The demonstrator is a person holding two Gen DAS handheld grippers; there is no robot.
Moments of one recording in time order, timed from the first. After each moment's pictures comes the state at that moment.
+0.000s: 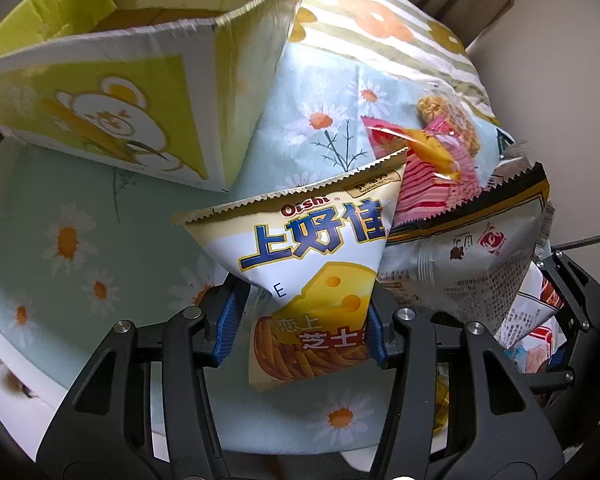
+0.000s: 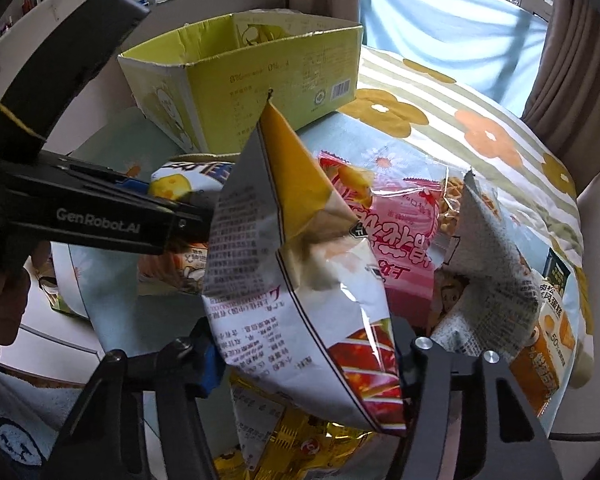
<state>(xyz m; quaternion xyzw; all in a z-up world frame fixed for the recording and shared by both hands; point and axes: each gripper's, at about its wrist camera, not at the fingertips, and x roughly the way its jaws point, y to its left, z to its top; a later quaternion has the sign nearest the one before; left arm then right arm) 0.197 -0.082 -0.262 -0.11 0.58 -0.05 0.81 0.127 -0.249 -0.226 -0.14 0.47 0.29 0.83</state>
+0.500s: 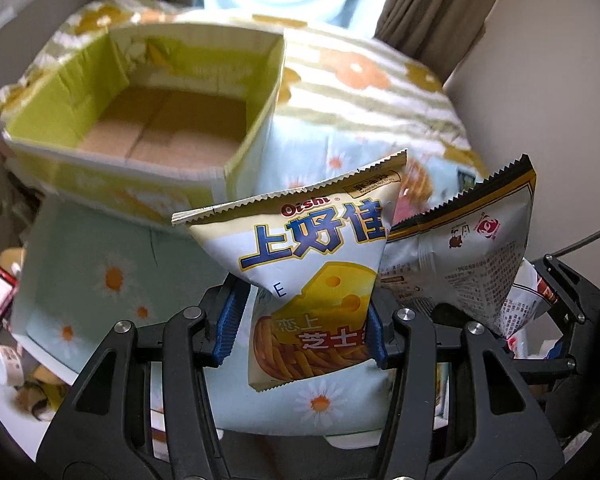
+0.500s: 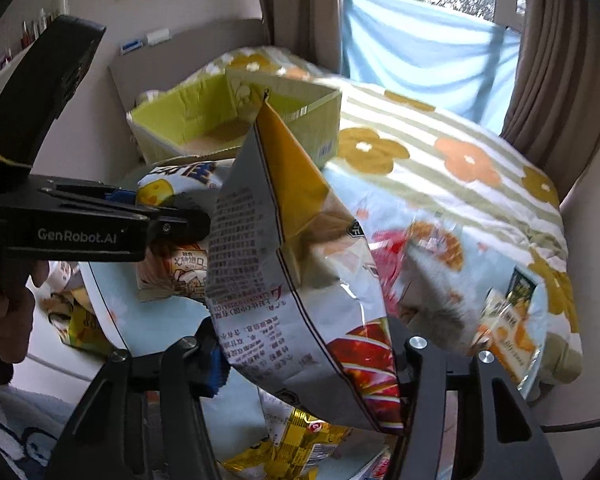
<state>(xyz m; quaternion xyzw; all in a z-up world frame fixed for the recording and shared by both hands) 0.171 -0.080 -0.170 -0.09 0.50 -0.05 0.86 0.111 -0.261 -0.155 -0.11 0.42 0.27 0.86</state>
